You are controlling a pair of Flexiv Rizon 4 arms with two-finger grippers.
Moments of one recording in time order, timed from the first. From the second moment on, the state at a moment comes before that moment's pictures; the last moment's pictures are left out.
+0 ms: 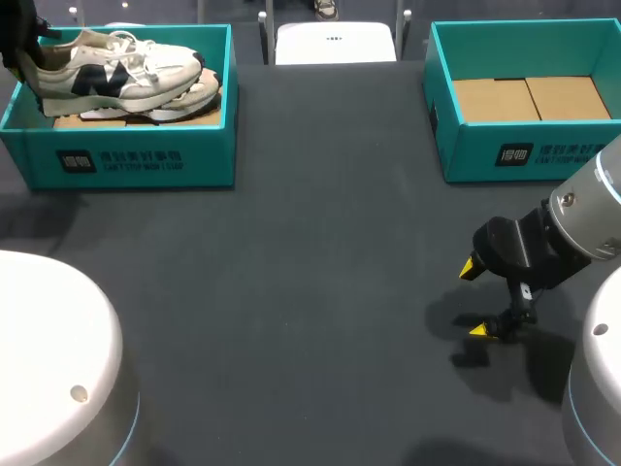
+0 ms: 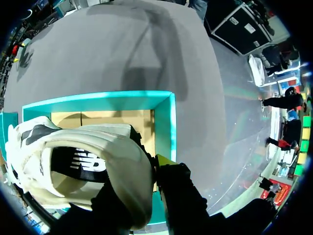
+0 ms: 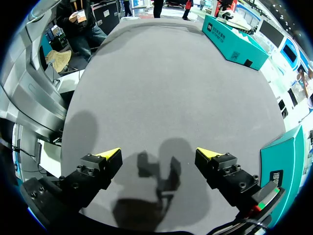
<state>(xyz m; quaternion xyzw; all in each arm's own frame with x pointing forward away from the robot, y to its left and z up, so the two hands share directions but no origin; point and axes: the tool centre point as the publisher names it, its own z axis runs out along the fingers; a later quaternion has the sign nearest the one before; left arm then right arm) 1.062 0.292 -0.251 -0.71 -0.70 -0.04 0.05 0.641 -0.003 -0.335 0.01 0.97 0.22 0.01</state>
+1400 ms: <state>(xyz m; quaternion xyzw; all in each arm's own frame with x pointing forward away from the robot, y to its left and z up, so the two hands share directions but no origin) 1.013 0.242 -0.114 -0.71 -0.70 -0.08 0.07 0.641 -0.003 -0.335 0.01 0.97 0.22 0.01</state>
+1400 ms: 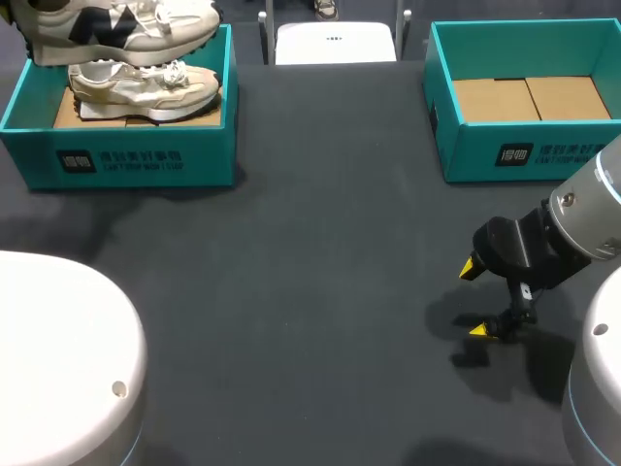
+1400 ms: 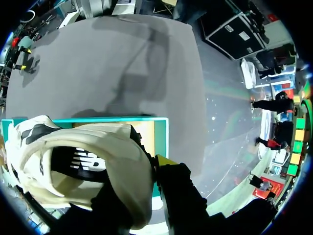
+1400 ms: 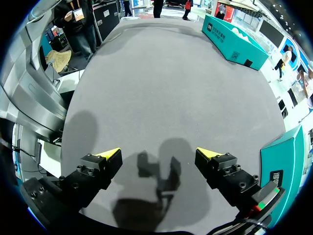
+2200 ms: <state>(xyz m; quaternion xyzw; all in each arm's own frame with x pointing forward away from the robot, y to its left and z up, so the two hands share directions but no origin) 0.866 0.145 -0.138 -0.74 -0.66 -0.04 0.09 0.641 -0.003 -0.335 0.01 0.97 0.22 0.01</state>
